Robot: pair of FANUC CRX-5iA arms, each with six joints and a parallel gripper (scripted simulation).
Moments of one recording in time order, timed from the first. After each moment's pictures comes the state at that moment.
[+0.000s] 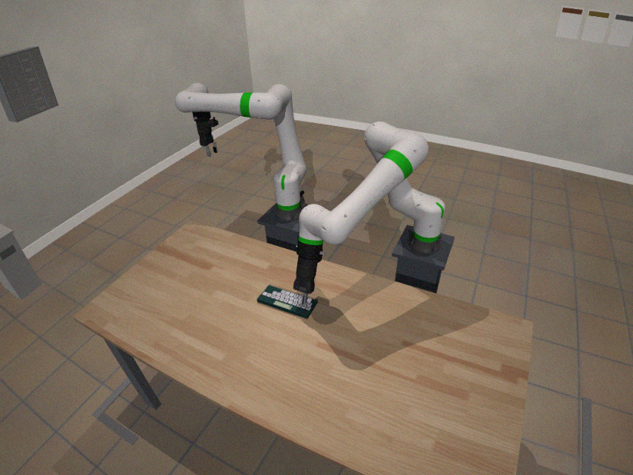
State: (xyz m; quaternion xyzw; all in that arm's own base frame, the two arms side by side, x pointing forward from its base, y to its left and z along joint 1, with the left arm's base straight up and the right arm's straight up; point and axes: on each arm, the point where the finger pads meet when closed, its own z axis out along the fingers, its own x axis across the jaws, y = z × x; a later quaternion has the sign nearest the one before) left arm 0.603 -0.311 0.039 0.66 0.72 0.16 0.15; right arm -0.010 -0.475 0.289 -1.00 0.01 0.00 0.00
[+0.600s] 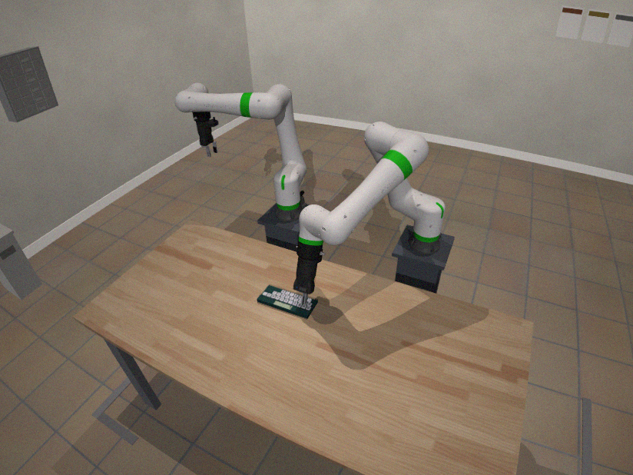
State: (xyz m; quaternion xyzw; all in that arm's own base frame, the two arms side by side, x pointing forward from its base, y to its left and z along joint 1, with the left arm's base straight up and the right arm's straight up) left arm 0.603 -0.311 0.037 0.66 0.72 0.16 0.15; right arm -0.010 -0.475 0.289 -1.00 0.01 0.00 0.00
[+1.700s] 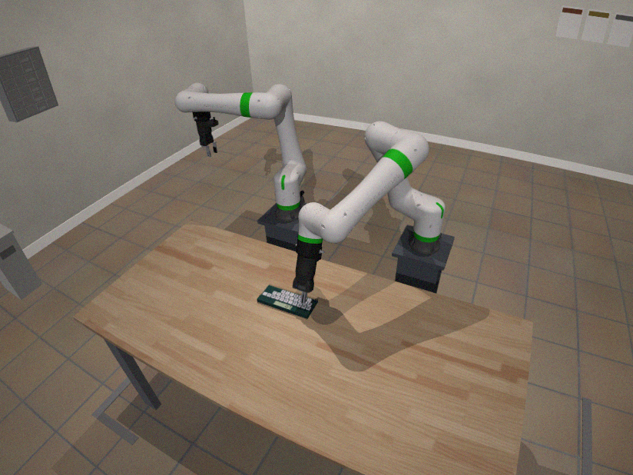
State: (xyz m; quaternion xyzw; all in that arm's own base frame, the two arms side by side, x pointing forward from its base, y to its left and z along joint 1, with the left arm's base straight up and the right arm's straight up) left arm 0.604 -0.313 0.046 0.66 0.72 0.16 0.15; right arm -0.010 -0.475 0.289 -1.00 0.01 0.00 0.00
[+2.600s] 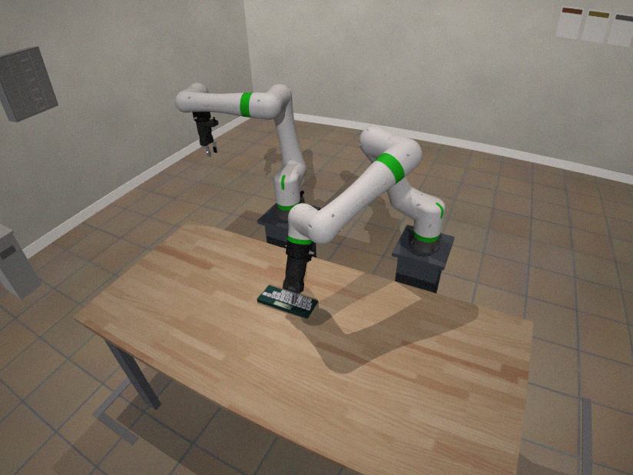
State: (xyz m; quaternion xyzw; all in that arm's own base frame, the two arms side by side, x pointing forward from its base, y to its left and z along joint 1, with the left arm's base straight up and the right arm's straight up) left arm 0.625 -0.344 0.045 0.66 0.72 0.16 0.15; right arm -0.010 -0.475 0.289 -1.00 0.01 0.00 0.00
